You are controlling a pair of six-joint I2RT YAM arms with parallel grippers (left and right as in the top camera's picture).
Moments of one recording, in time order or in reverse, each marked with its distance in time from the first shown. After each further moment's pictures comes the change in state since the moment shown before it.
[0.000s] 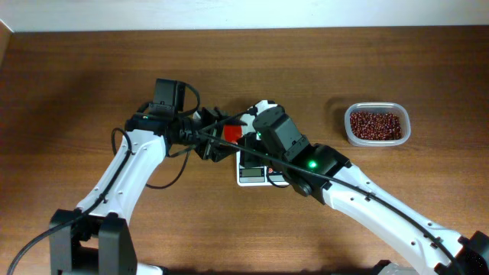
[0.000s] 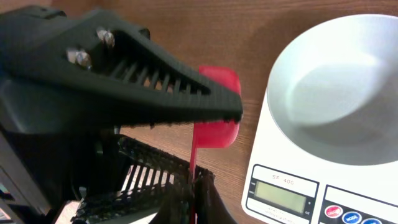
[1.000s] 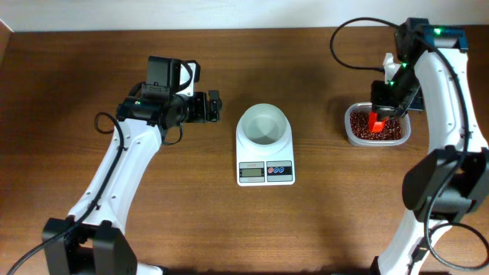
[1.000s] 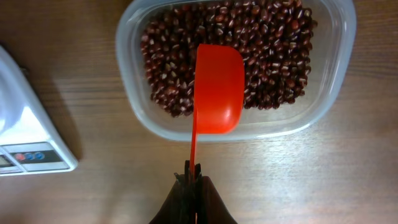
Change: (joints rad) left arm -0.006 -0.002 0.185 -0.043 -0.721 1.106; right arm -0.829 0.585 0.888 -1.181 0.051 -0.626
